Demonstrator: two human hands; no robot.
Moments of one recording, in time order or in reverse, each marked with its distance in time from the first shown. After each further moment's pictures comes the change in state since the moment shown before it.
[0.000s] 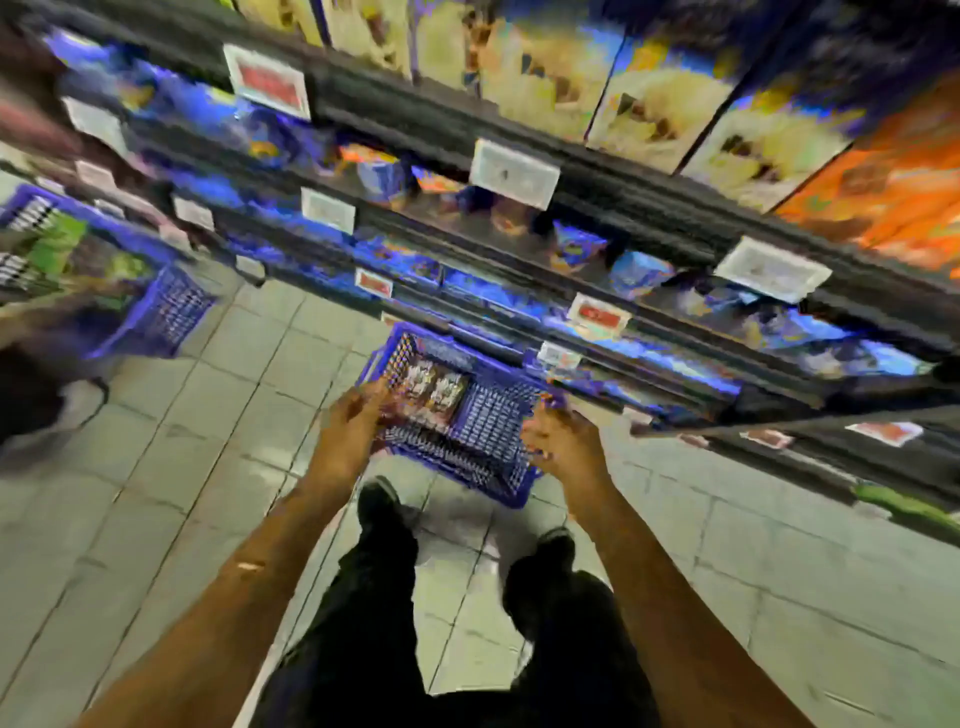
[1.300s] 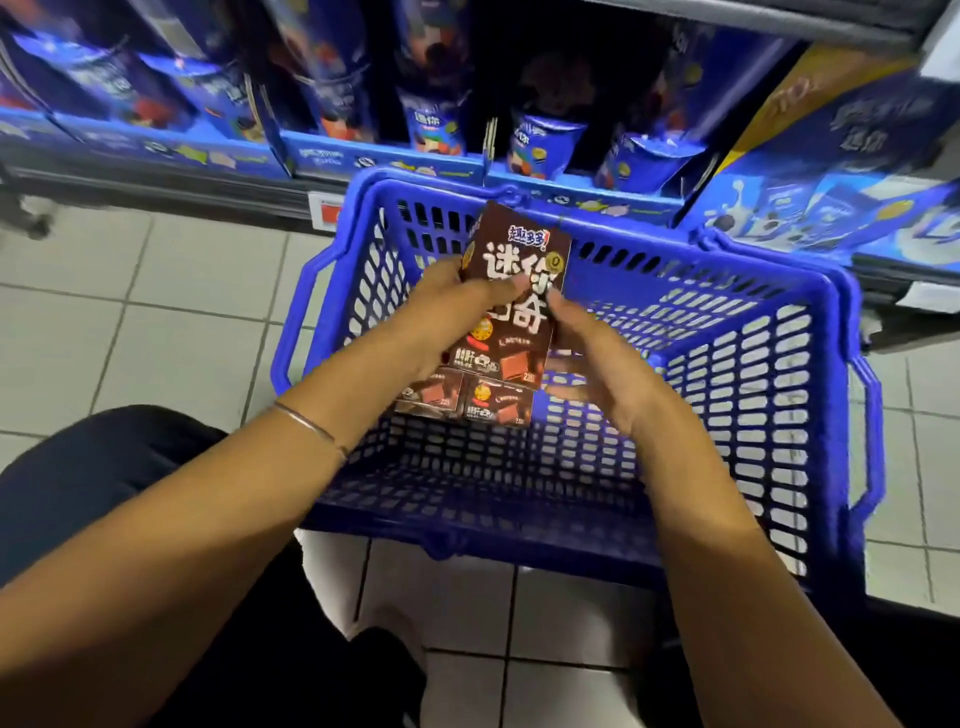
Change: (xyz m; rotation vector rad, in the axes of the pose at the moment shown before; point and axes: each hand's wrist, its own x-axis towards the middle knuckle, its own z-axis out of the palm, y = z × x) left_hand 0.477 -0.298 0.104 0.157 -0.513 0.005; right_hand 0.475 0.313 0.166 0.106 -0.125 -0.011
